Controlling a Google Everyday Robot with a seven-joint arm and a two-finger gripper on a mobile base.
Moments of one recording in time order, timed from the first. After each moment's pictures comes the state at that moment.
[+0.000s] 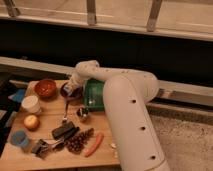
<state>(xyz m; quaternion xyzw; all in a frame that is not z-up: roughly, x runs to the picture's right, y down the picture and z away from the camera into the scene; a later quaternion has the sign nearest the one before) -0.214 -0.019 0.952 -0.33 -0.13 0.55 0.75</state>
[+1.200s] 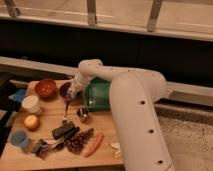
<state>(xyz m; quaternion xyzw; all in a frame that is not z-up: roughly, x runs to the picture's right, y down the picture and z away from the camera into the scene) -0.173 -0.007 0.933 -0.34 -0.07 0.54 0.77</state>
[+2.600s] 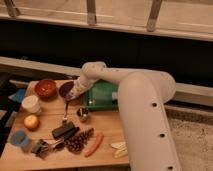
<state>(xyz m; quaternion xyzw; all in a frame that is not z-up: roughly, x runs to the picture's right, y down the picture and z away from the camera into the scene) -0.151 0.019 0.912 -0.35 -0.06 0.55 0.76</state>
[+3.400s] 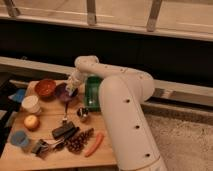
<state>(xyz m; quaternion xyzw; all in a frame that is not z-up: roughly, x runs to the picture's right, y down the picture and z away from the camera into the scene) -0.204 -0.022 0.948 -0.35 -0.08 0.51 0.78</state>
